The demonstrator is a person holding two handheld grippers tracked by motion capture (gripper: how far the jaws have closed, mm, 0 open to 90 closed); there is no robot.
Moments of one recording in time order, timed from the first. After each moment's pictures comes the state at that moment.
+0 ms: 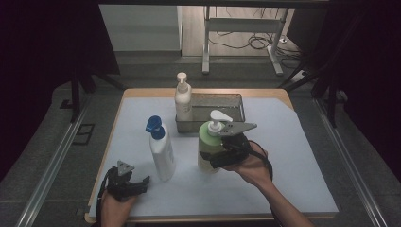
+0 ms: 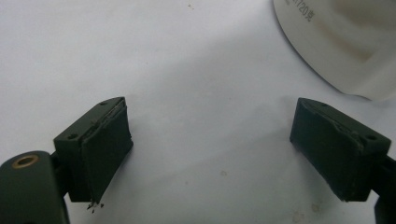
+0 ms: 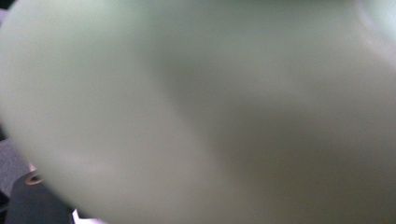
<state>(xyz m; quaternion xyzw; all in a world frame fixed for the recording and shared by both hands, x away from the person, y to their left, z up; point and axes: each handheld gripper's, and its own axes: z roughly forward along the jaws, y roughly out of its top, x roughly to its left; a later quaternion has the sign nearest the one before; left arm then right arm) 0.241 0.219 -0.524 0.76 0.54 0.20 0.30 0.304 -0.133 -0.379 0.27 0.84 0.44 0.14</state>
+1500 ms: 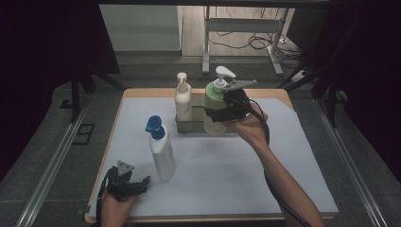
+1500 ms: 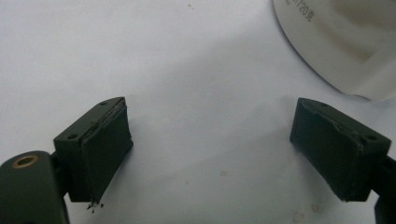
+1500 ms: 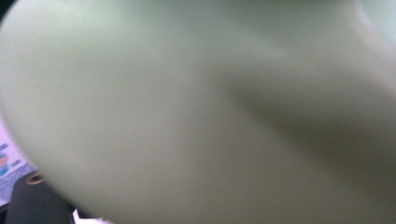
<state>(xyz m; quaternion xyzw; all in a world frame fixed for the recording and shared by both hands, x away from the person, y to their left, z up) 0.241 0.219 -0.524 0.76 0.54 0.20 0.30 0.402 -0.133 -0.338 0.34 0.81 0.43 0.20</state>
